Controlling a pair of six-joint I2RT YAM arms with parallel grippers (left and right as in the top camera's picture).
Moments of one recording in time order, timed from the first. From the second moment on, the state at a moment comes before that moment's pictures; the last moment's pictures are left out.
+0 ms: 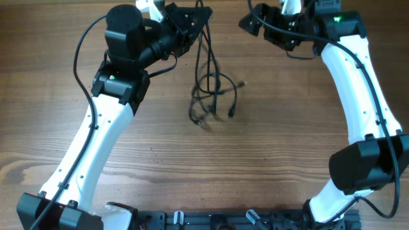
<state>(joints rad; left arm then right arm) -0.30 1.49 1.33 0.06 0.59 -1.34 0.15 1.86 1.84 -0.91 -0.55 0.39</state>
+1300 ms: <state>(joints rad) -0.16 1.49 1.33 0.22 1.06 -1.09 0.30 2.00 1.84 -0.75 -0.76 0.02</state>
